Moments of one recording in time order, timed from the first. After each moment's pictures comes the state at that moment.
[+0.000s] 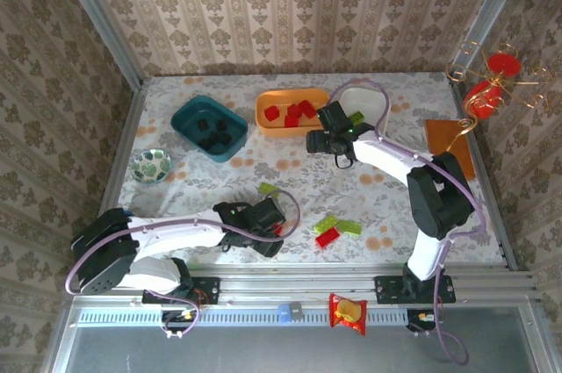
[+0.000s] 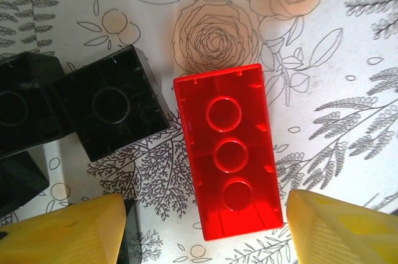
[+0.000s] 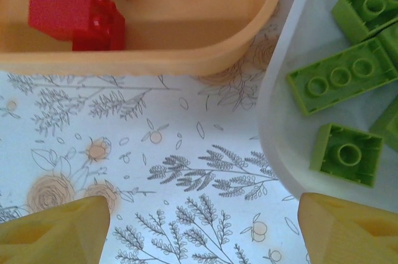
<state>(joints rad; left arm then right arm) -1.15 1.33 0.66 -0.58 -0.08 -0.45 0.47 1.78 1.27 -0.40 0.18 0.42</state>
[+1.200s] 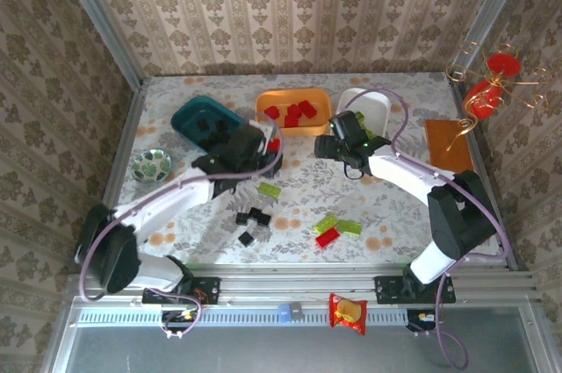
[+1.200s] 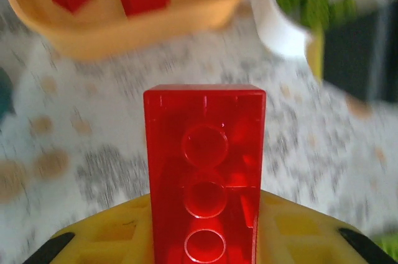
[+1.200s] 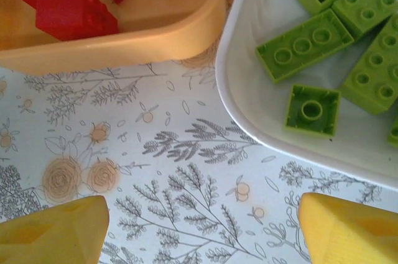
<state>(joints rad) -0.73 1.42 1.02 -0.29 -0.02 -0.33 0.46 1.60 1.06 -0.32 0.18 0.50</state>
